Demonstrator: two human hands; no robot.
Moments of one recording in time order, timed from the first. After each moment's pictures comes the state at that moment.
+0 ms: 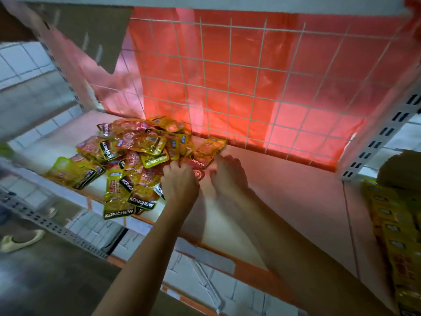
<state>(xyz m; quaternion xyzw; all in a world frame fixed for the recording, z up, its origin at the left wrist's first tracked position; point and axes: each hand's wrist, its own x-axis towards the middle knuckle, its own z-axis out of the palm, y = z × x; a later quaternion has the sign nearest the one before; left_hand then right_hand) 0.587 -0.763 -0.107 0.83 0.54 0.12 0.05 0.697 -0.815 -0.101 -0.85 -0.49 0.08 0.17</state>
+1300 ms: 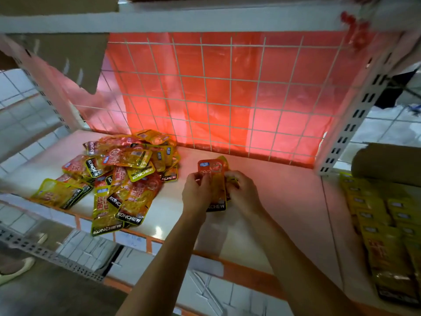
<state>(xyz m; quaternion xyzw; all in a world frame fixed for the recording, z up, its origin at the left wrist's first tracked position) 0.629 -0.814 -0.096 0.59 0.50 0.30 0.56 0.719 -0.881 -0.113 -0.76 -0.32 0.20 0.53</state>
